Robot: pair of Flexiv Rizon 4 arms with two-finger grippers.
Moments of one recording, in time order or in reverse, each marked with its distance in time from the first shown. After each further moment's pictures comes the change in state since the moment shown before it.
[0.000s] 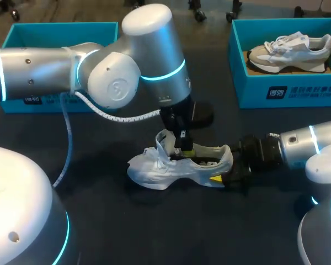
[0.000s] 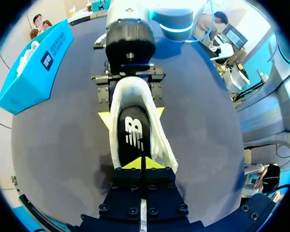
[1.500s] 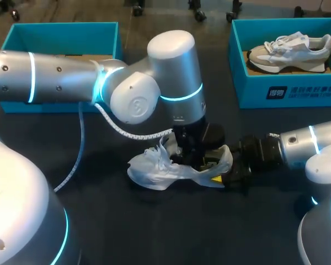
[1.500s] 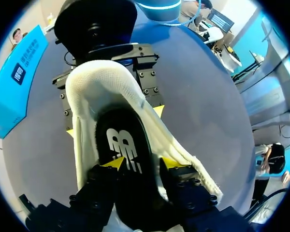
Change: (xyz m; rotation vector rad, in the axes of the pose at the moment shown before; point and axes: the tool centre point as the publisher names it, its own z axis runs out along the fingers) left arm 0.004 -0.007 0.068 -0.053 0.052 0.155; right arm 0.001 0.000 0.000 0.000 0.001 -0.001
